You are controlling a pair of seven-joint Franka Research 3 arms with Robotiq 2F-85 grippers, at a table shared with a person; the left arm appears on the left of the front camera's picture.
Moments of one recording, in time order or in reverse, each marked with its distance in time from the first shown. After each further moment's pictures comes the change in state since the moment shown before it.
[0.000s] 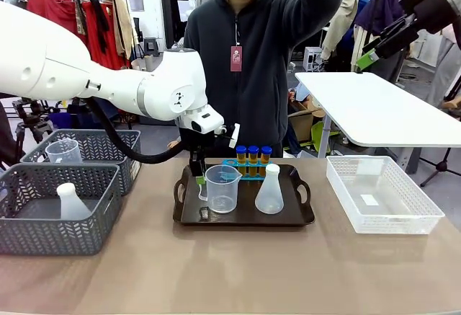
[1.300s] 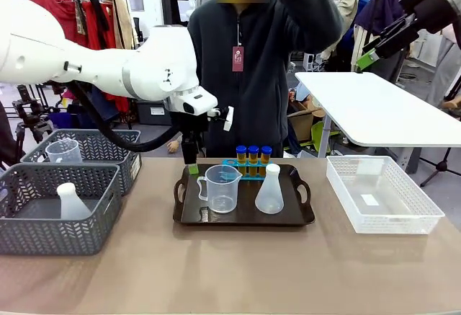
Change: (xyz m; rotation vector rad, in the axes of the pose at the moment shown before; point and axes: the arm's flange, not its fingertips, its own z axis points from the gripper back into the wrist) left arm -0.016 -0.020 0.060 -0.025 -0.017 0.082; right arm 0.000 0.000 0.000 0.000 0.000 0.000
